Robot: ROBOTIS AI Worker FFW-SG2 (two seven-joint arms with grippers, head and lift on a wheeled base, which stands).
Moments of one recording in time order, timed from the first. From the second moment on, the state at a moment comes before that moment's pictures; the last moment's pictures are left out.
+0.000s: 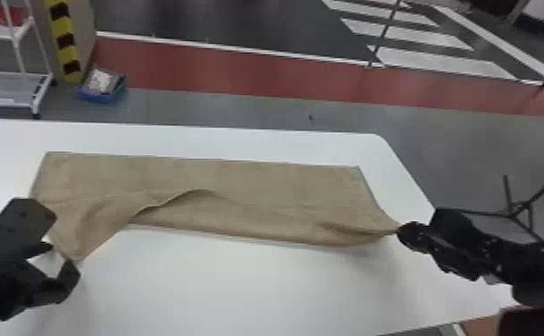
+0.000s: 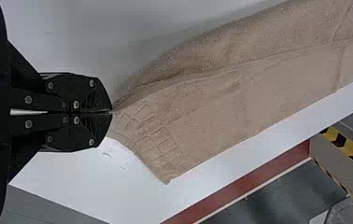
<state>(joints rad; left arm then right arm) 0.15 0.12 -0.09 -1.97 -0.66 0.83 -0.75 0.23 -0.21 -0.55 -1.91 0.84 0.02 1.12</state>
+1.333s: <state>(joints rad) 0.13 0.13 -0.17 -1.97 -0.74 0.81 -0.80 0.21 -0.21 -0.56 -1.90 0.84 0.03 1.12</state>
